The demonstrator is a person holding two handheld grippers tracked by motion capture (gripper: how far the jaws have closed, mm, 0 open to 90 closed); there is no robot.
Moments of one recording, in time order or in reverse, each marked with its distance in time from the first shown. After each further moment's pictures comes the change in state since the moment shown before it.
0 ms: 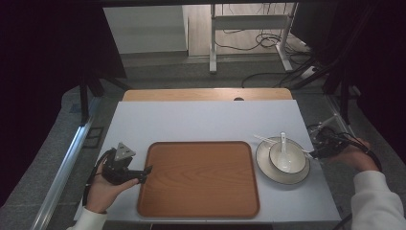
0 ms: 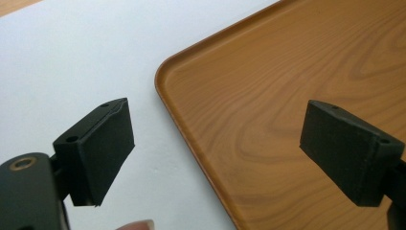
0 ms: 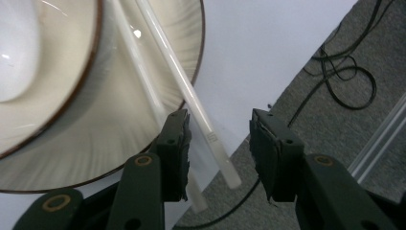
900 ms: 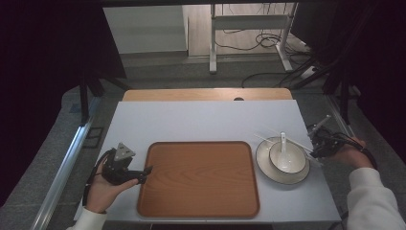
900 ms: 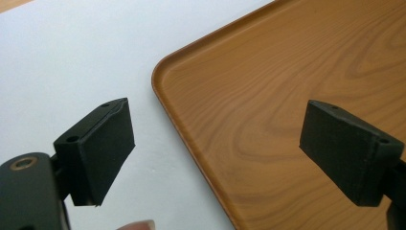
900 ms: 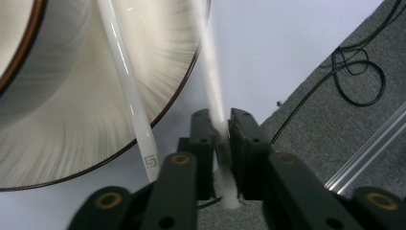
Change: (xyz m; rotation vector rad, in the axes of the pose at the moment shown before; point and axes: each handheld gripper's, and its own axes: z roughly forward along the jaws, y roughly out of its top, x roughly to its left) left arm 0.001 -0.001 0.001 -0.001 -0.014 -0.002; right arm -0.005 0.003 0.018 0.067 0.035 -0.073
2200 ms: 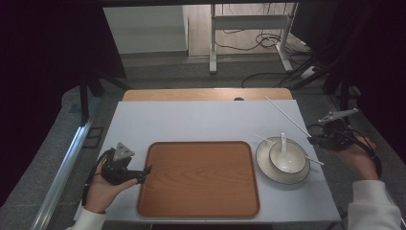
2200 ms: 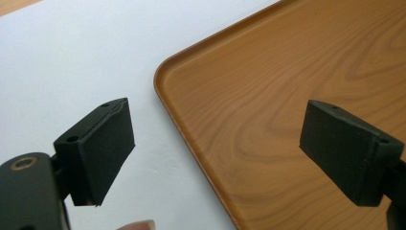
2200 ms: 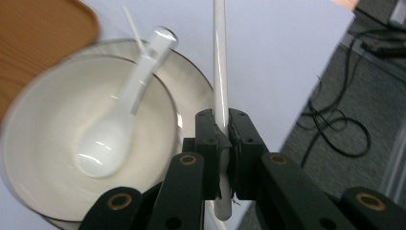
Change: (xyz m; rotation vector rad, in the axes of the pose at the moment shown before) left arm 0.001 0.001 -0.002 -0.011 0.003 -0.003; right arm 0.033 0.003 -0.076 -0.397 -0.053 0.162
